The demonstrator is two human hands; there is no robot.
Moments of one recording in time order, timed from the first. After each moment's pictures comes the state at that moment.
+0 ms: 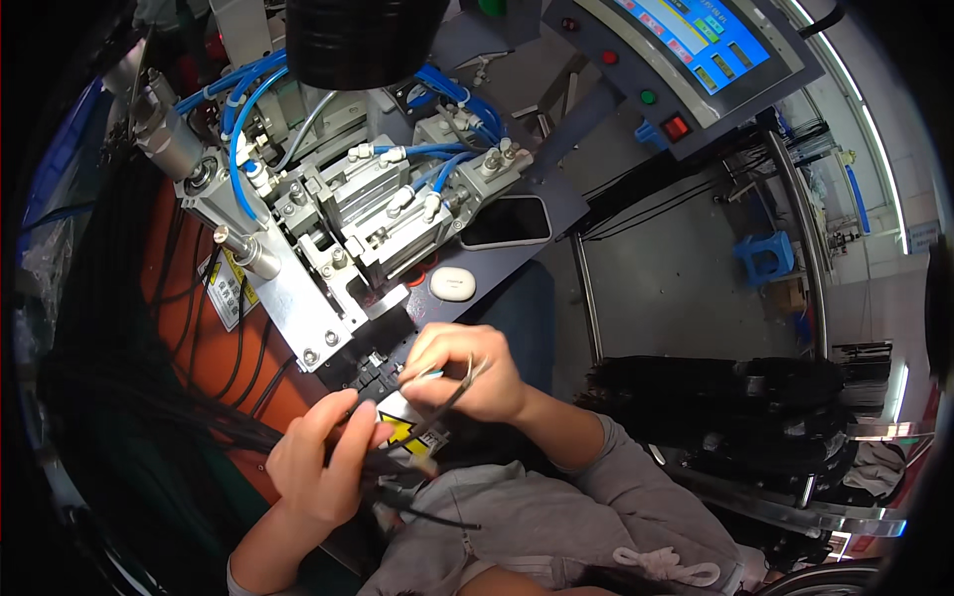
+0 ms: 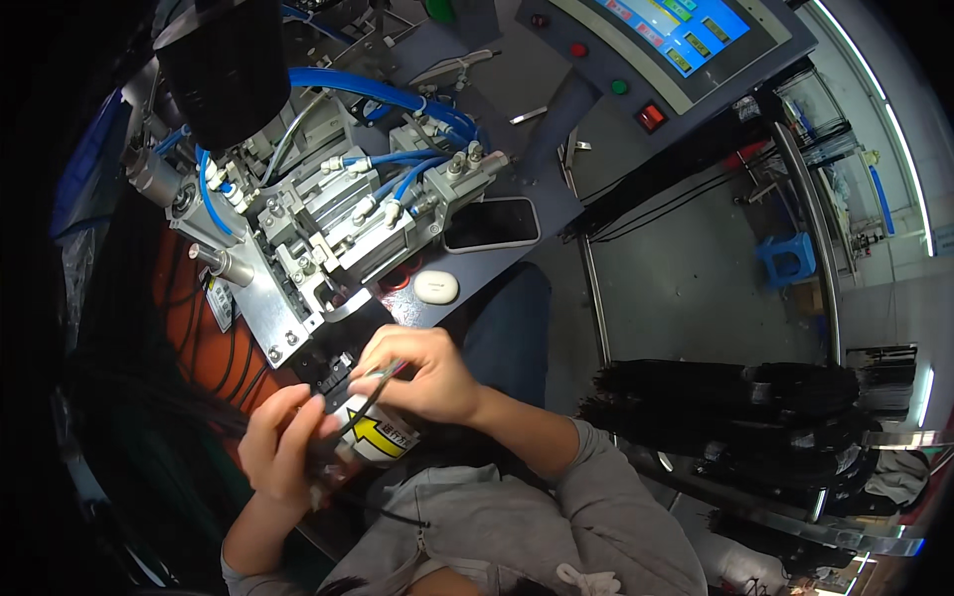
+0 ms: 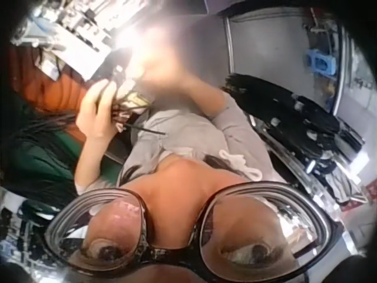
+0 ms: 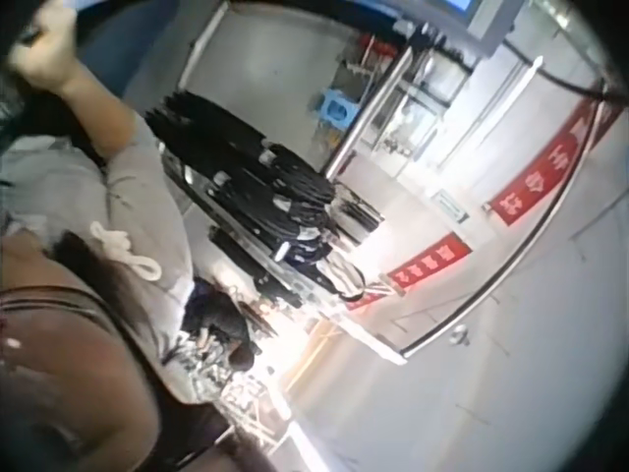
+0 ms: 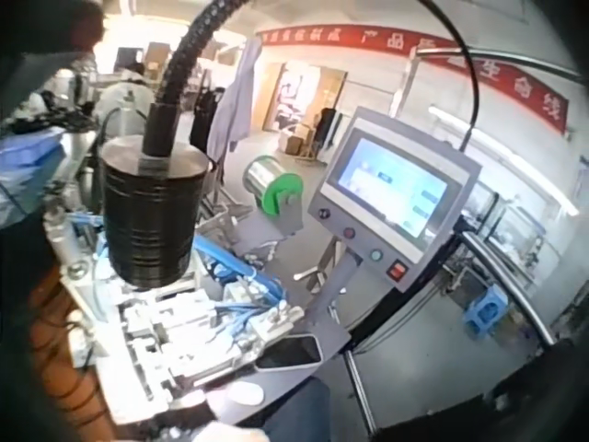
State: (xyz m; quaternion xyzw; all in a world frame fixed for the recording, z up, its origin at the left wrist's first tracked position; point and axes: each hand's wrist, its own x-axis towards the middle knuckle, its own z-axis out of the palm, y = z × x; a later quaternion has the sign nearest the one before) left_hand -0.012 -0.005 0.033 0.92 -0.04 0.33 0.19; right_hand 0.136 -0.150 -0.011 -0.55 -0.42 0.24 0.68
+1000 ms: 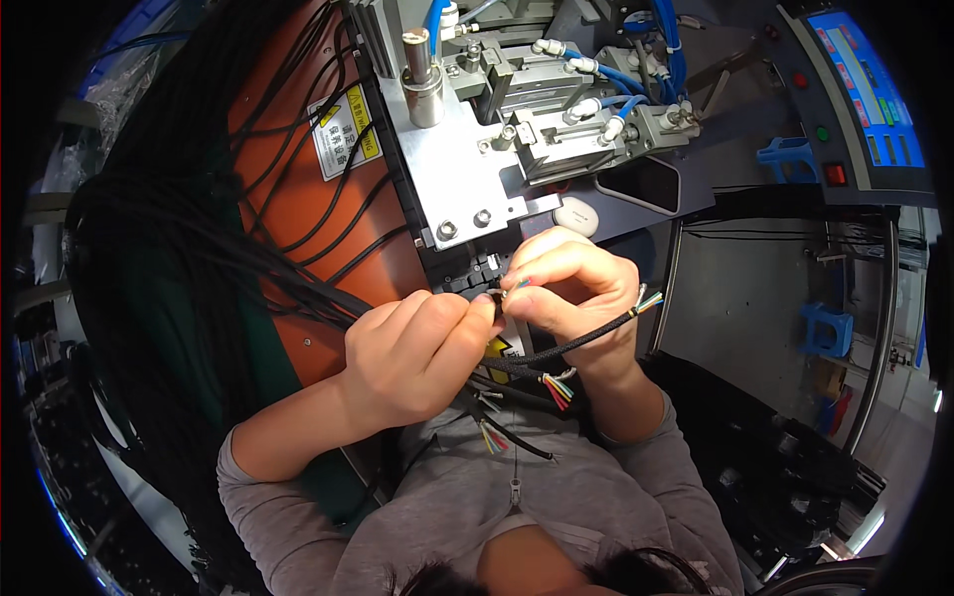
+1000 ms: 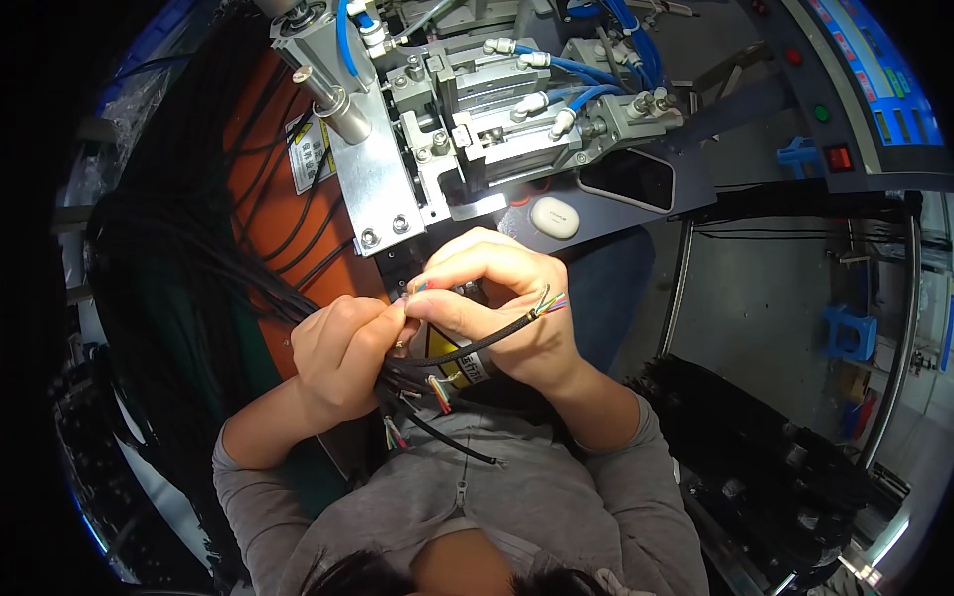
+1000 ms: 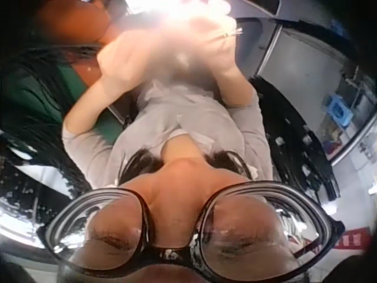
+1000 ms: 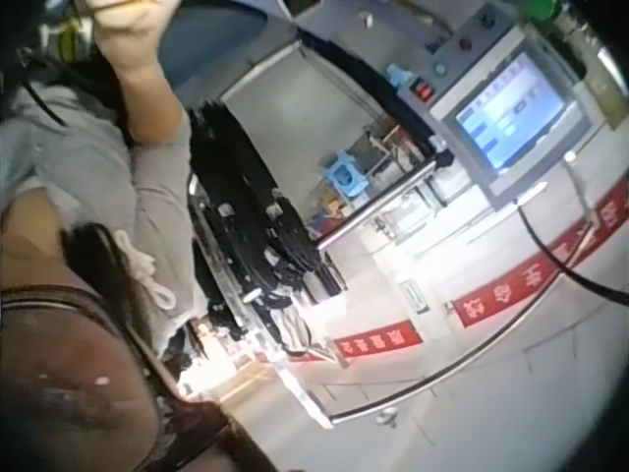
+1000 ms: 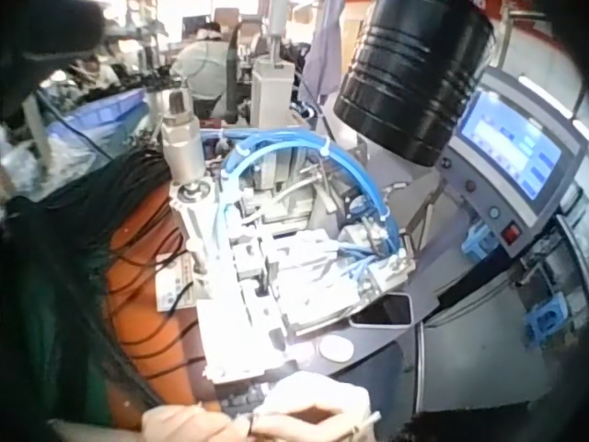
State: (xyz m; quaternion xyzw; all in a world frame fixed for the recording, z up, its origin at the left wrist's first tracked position) left_hand -0.008 -0.002 0.017 0.92 -0.03 0.36 0.16; right_hand 0.125 -0.122 0.010 -0.51 -0.37 0.29 0.72
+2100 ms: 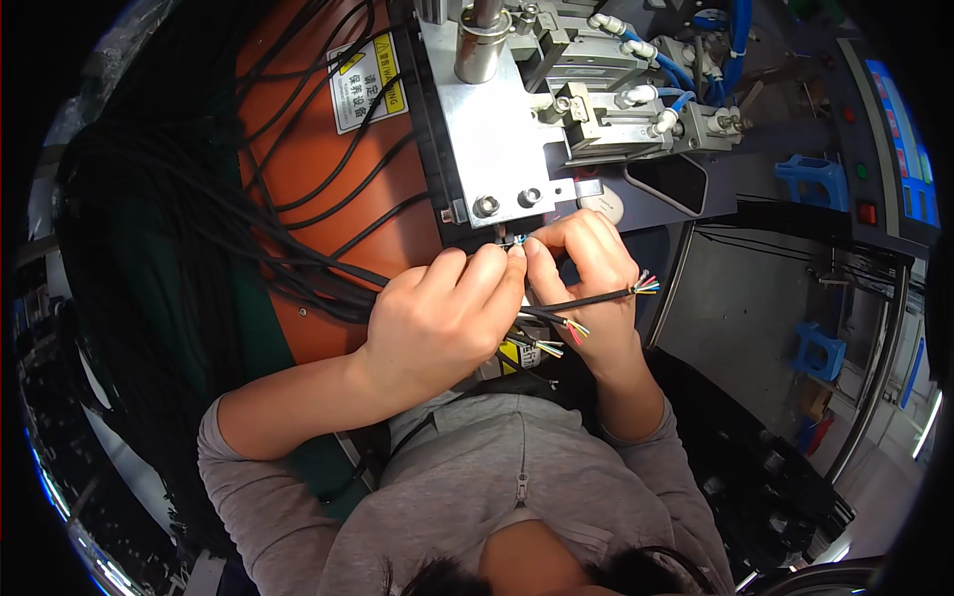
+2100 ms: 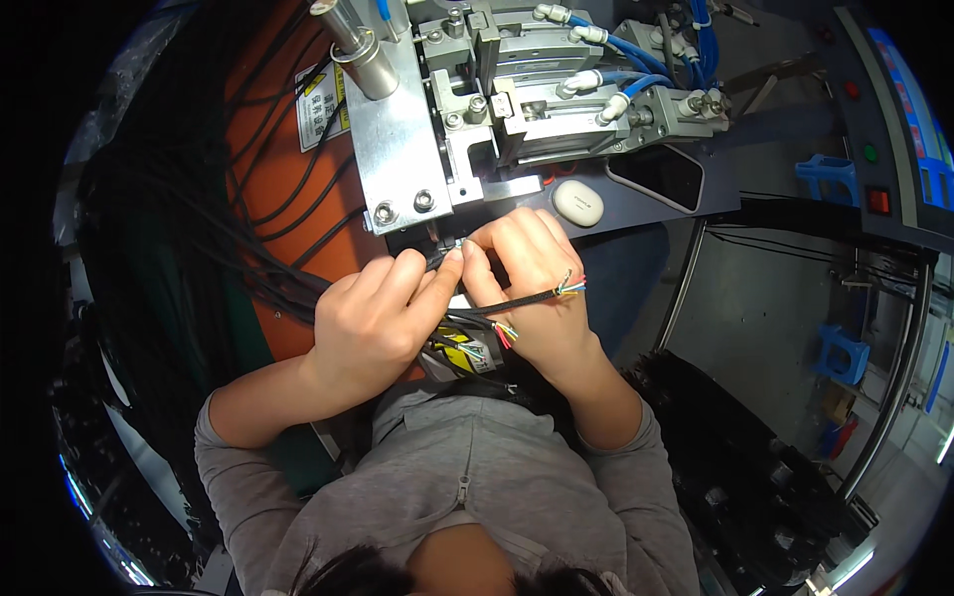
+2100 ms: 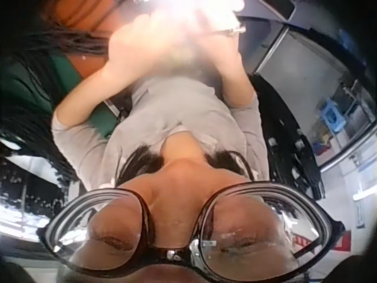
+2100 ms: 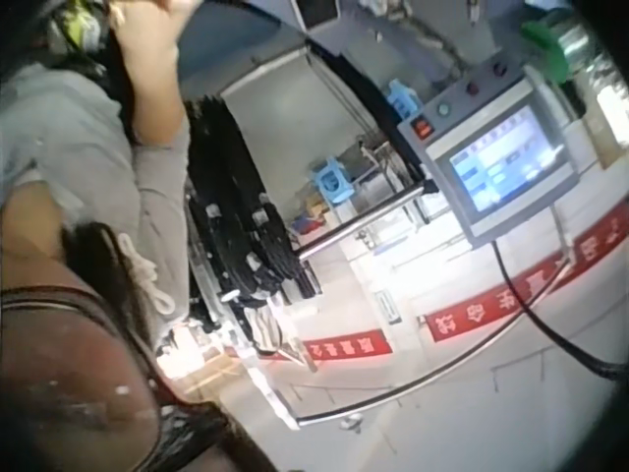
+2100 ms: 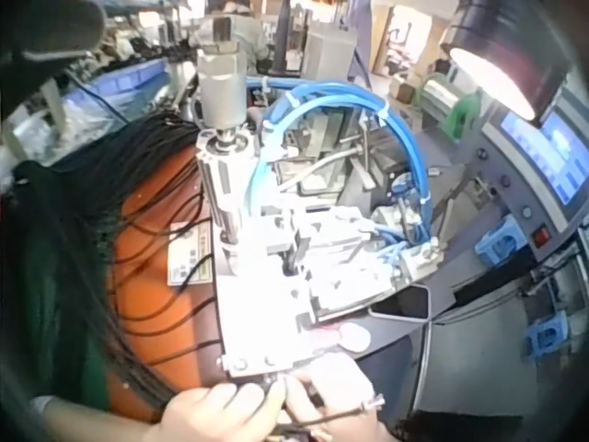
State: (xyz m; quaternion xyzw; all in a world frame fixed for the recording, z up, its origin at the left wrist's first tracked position) left_hand -0.004 -0.015 -0.003 0.97 0.05 0.22 0.04; right_hand 0.131 -0.119 -0.022 -0.73 -0.51 0.05 0.45
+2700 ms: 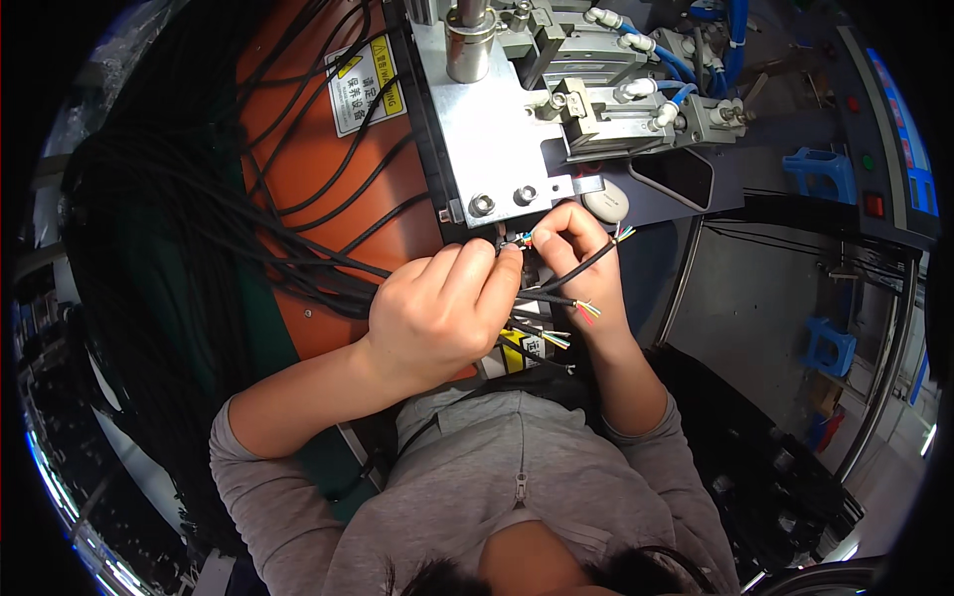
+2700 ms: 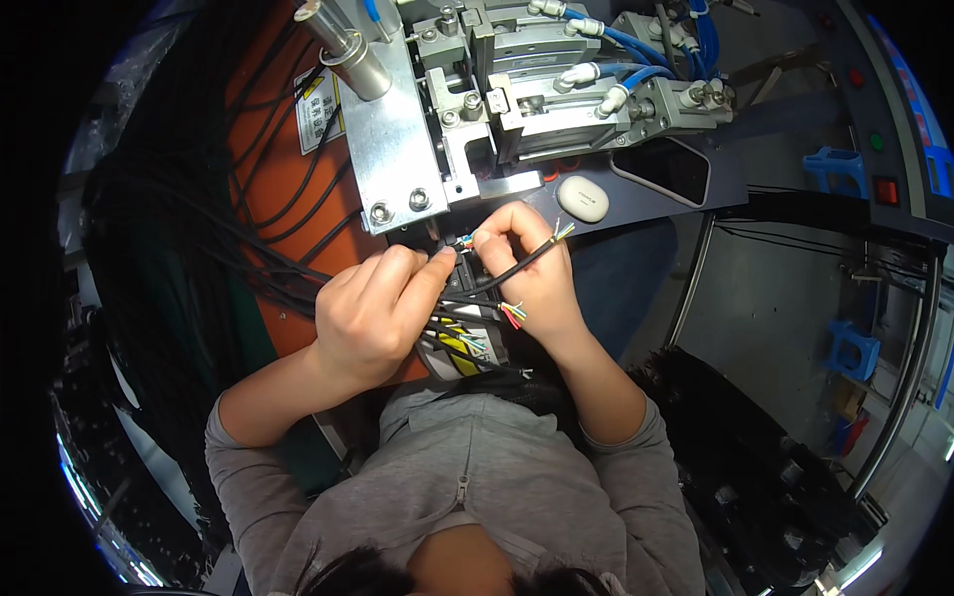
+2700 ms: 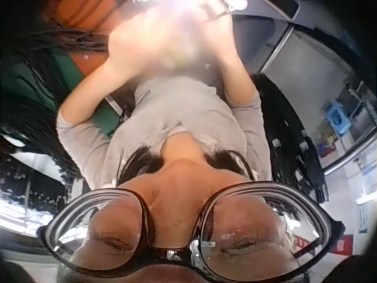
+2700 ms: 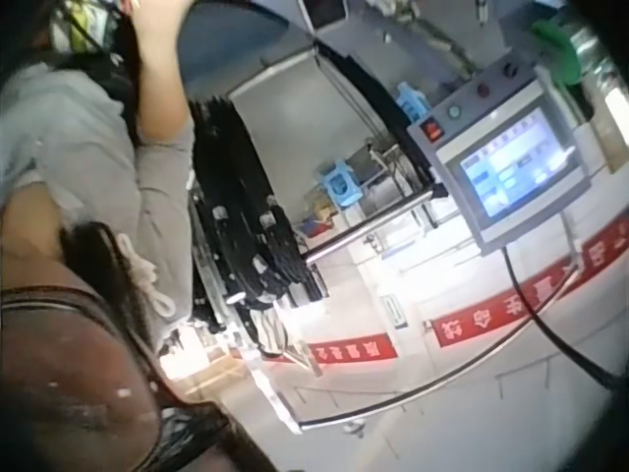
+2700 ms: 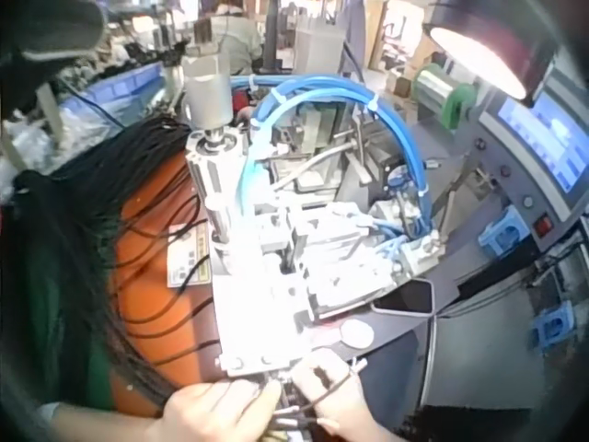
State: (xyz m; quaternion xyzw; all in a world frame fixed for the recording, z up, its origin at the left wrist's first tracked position) left_hand -0.001 -0.008 -0.007 0.96 0.03 0.25 0.07; right_hand 0.130 -0.124 -0.049 -0.66 -0.25 0.36 0.61
